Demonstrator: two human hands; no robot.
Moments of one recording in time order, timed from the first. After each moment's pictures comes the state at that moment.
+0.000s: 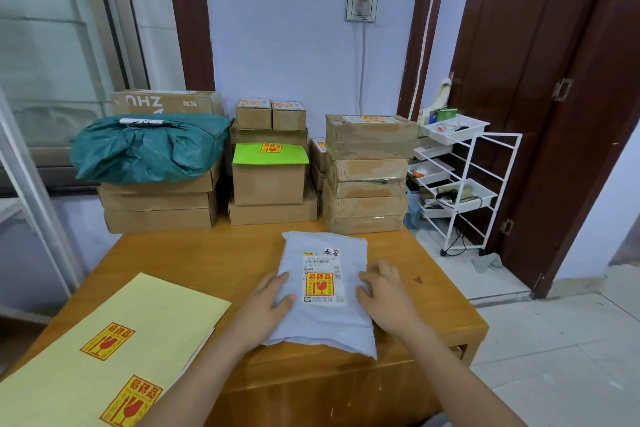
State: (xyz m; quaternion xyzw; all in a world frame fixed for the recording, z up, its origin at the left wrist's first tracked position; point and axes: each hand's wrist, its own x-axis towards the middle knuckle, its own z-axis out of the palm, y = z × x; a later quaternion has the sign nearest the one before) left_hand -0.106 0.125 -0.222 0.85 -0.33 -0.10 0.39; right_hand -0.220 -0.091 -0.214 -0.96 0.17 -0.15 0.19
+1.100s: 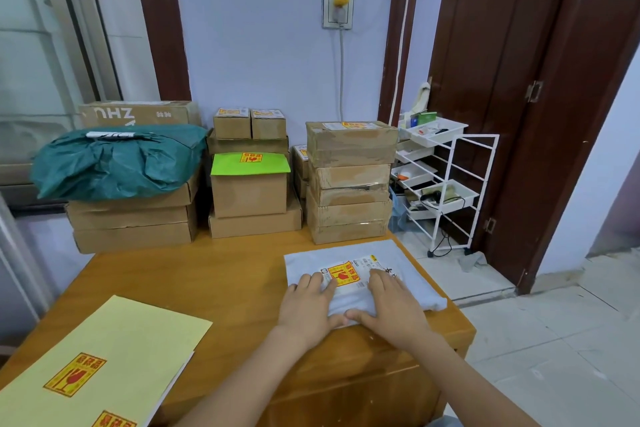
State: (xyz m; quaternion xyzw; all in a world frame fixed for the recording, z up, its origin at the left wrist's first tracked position) left_hand -0.140 0.038 -0.195 0.89 -0.46 0.03 0.01; right_hand -0.237 -0.116 -0.218 -0.97 0.16 -0.16 0.06
